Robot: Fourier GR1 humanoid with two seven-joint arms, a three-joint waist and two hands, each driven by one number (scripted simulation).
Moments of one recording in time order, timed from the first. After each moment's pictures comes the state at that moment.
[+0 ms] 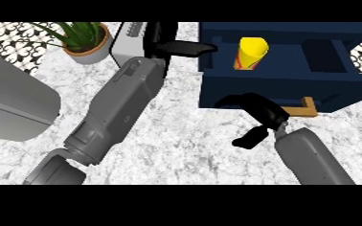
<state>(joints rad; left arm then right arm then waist) -1.12 0.03 -0.23 -0.48 0.67 0.22 -0.57 -0.39 -0.32 0.36 -1.25 0.46 0.38 -0.08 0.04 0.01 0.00</state>
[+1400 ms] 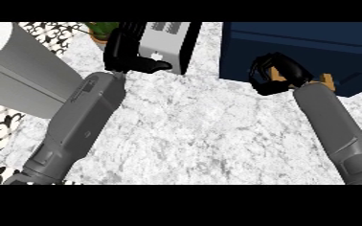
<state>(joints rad) -0.86 0.20 -0.25 -0.72 0.69 0.02 -0.49 -0.77 -0.35 0.05 -0.55 0.36 0.32 -0.45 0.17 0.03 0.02</state>
